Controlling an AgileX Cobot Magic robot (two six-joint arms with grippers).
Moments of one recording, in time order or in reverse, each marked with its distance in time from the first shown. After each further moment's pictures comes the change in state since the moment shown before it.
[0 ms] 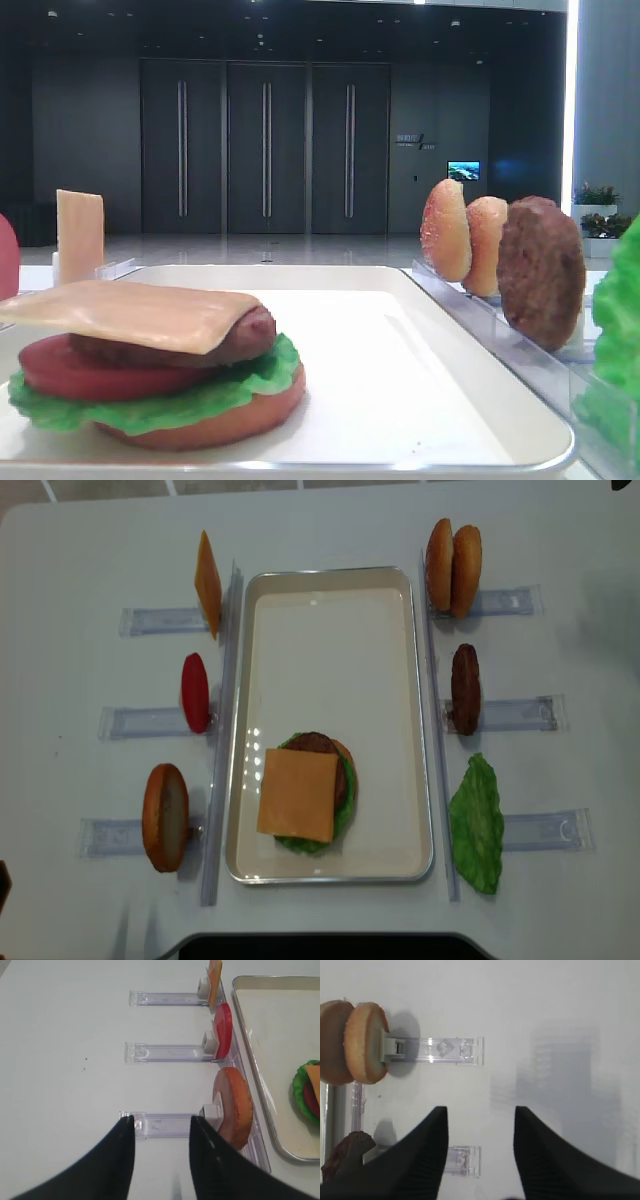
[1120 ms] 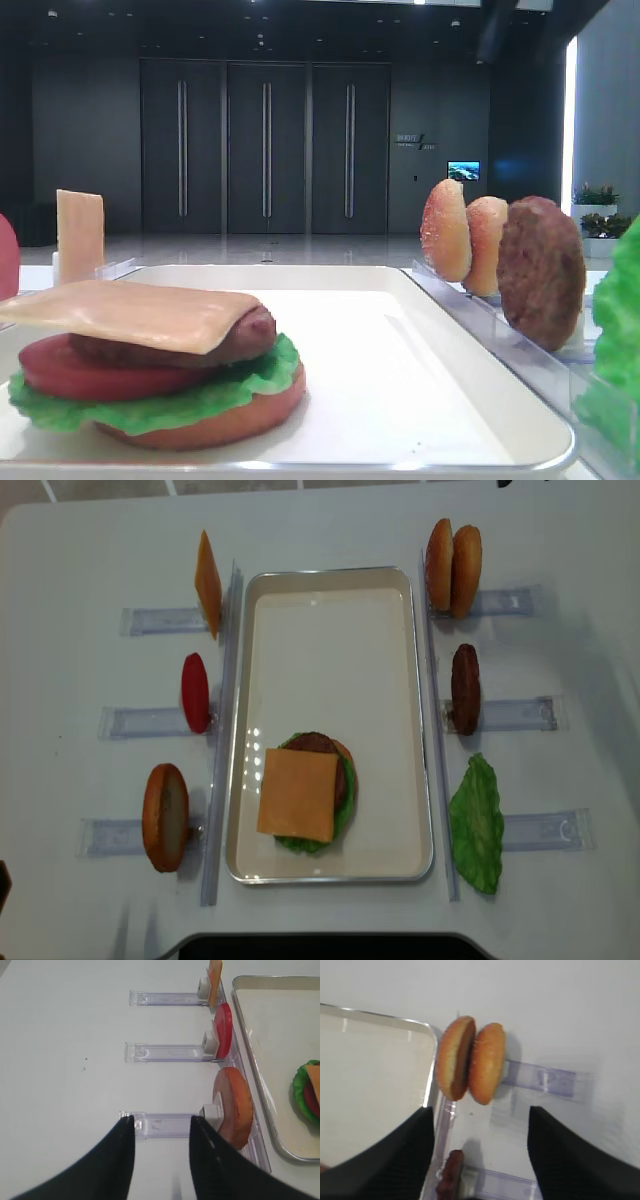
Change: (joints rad) left arm 0.000 0.000 0.000 0.000 0.000 0.000; right arm 0.321 0.065 -0.055 -0.059 -0.076 0.158
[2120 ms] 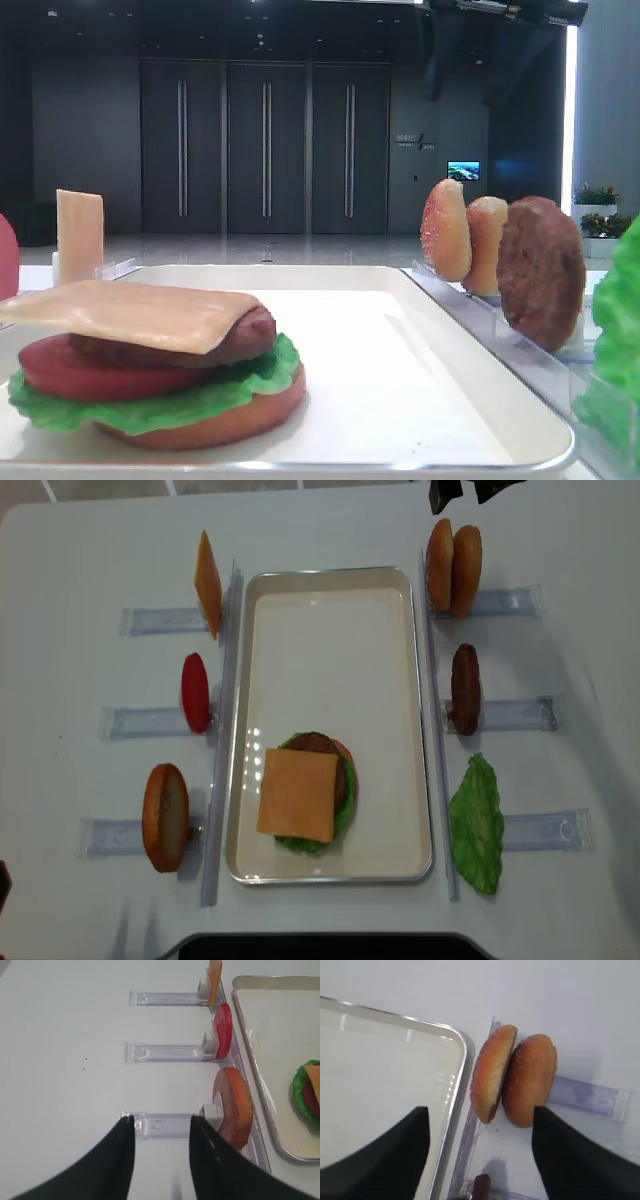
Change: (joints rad) left arm 0.000 0.000 0.000 0.000 0.000 0.000; right arm 0.095 0.115 -0.063 -0.035 -0.026 0.063
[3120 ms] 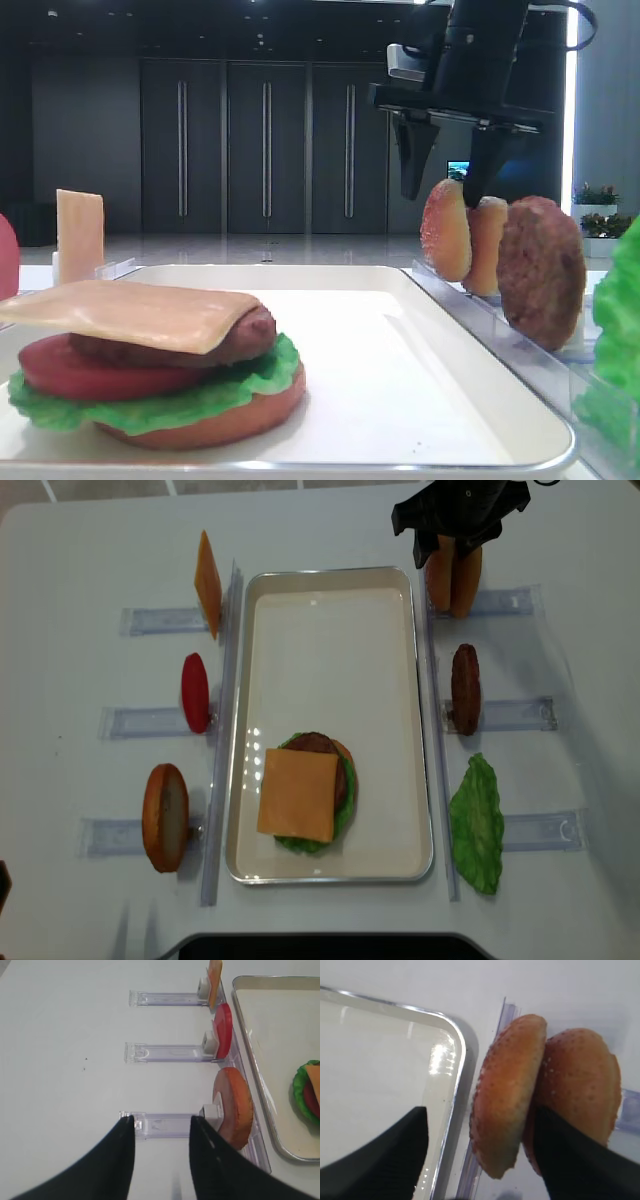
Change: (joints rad) left arm 0.000 0.000 0.000 0.000 0.000 0.000; right arm -0.013 0.186 -0.001 0.056 -0.075 -0.027
